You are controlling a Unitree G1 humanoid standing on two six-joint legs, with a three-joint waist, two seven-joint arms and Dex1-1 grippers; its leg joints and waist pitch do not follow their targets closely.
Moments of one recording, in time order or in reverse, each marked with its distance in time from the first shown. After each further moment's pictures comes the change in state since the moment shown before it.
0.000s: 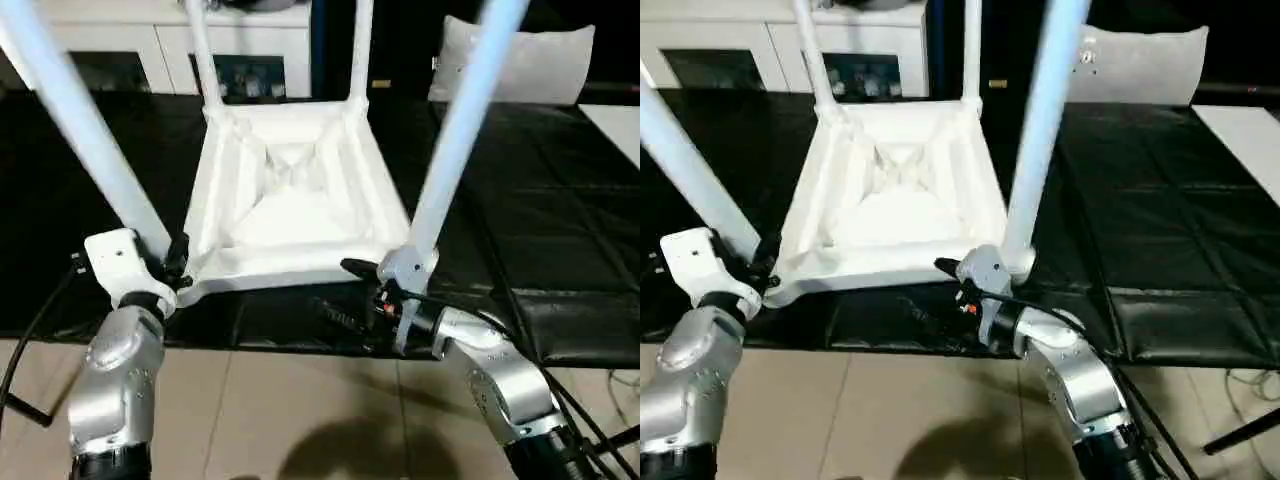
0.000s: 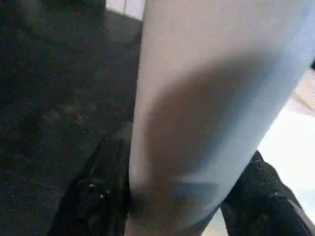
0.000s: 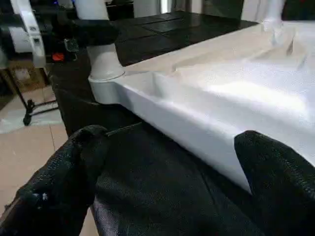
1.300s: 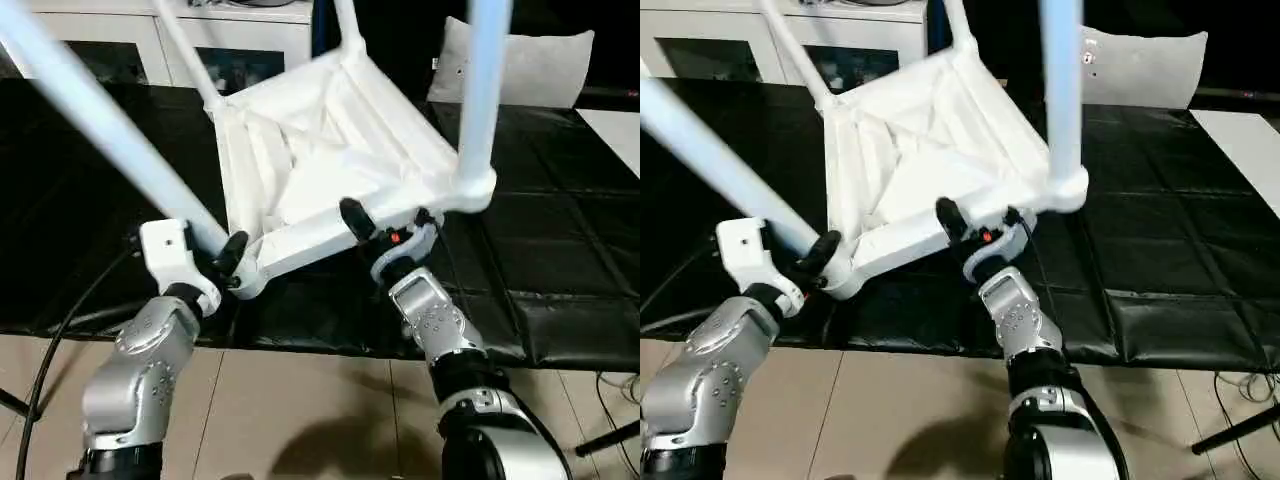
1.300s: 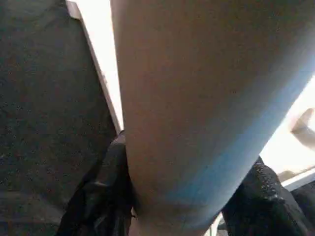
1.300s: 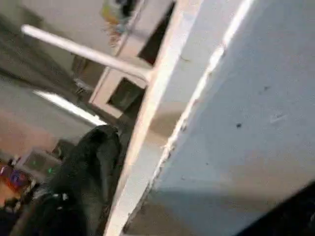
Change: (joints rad) left arm 0.004 0.064 -0.214 -0.098 0.026 0.114 -0.095; right arm -0.437 0.369 -0.574 0.765 0.447 -0.049 -0.278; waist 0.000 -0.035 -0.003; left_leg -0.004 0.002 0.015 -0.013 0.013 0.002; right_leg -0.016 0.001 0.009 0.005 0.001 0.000
